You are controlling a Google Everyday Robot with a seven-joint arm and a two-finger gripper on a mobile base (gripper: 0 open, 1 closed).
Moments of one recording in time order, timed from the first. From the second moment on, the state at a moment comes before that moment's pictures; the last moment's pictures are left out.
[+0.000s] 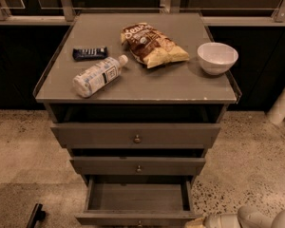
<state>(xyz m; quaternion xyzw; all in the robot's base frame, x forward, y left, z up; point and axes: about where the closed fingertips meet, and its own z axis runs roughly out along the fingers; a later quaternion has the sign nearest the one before) 0.384 -0.237 0.193 -0.26 0.83 0.44 0.21</state>
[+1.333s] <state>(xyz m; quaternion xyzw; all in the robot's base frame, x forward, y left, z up) 0.399 -0.248 0.170 -0.25 0.85 0.41 0.22</state>
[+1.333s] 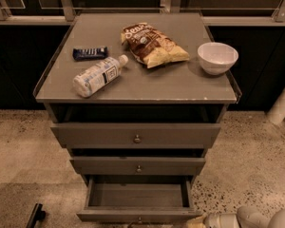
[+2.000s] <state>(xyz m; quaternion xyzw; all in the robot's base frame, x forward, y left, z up) 0.446 -0.255 0.185 -0.28 0.86 0.35 0.25</state>
